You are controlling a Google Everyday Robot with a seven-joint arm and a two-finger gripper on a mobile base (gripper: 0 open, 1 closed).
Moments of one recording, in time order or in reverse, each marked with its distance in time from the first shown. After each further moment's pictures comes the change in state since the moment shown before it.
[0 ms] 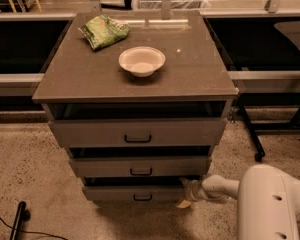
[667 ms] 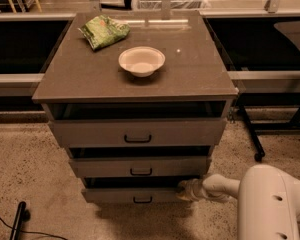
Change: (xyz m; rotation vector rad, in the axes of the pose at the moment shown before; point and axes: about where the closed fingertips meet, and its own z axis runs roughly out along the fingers) arm 0.000 0.000 0.000 0.000 0.000 0.000
